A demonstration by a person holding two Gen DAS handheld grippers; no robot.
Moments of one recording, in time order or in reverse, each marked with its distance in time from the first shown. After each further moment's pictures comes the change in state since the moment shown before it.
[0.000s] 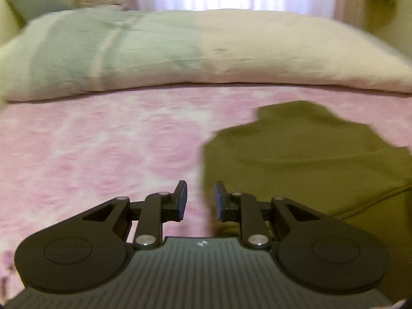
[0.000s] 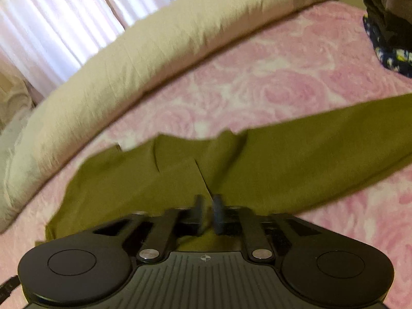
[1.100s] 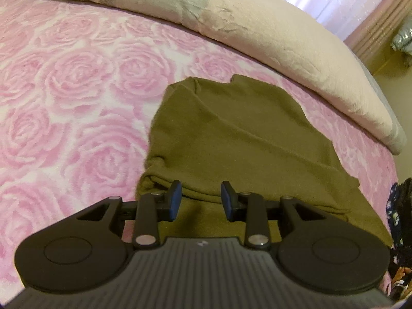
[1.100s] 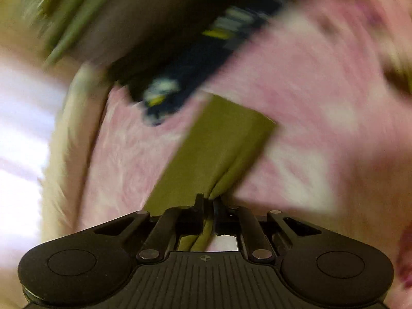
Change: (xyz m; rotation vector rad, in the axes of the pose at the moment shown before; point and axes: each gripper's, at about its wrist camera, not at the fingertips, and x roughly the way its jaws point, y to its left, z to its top) left arm -0.013 0.018 -0.019 -0.408 0.216 -0.181; right arm -0.060 -0.276 0.058 0.614 -0.208 -0.179
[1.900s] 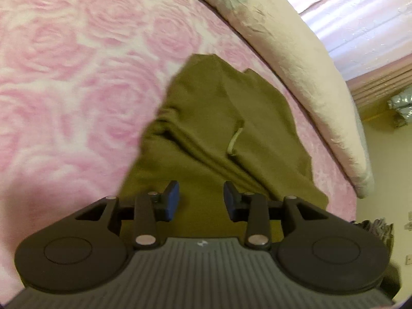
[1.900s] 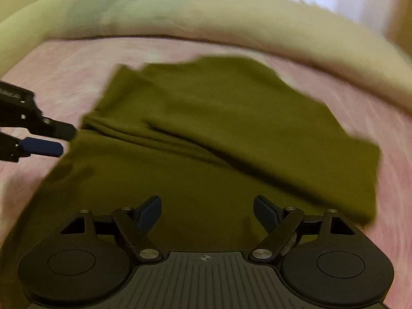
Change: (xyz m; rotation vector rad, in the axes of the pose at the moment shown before) left arm -0.001 0.035 -0.031 -0.306 0.035 -0.163; right arm -0.061 0.204 -0.389 -1.424 0.370 0.286
